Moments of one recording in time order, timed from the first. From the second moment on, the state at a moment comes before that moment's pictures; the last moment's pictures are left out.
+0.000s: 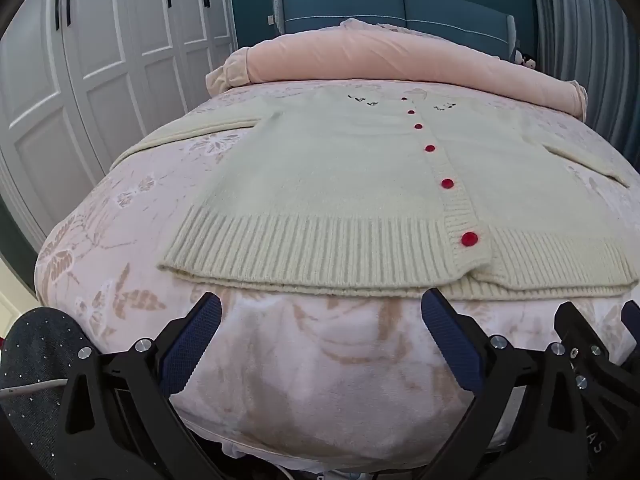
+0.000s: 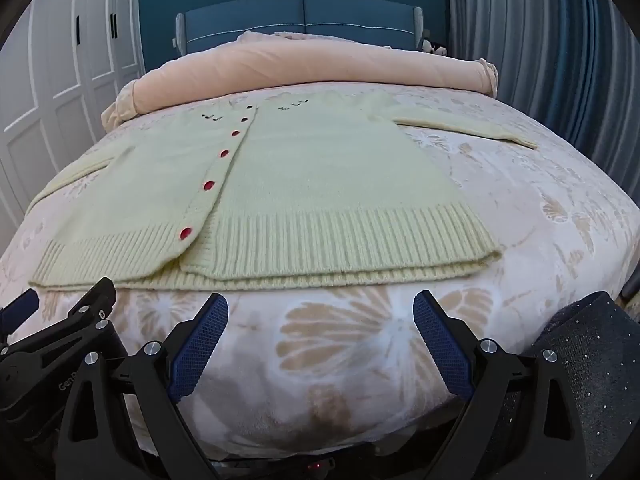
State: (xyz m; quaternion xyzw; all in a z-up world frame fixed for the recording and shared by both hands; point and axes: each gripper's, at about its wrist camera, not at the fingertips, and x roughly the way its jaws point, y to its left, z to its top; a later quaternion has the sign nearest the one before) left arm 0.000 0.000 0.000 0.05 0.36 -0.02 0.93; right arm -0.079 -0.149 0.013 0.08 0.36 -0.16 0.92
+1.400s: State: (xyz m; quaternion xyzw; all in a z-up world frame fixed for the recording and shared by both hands) left arm -0.004 0.002 -0.005 0.07 0.36 -0.02 0.93; right arm -0.077 -0.142 0.005 0.06 0.38 -0.16 0.91
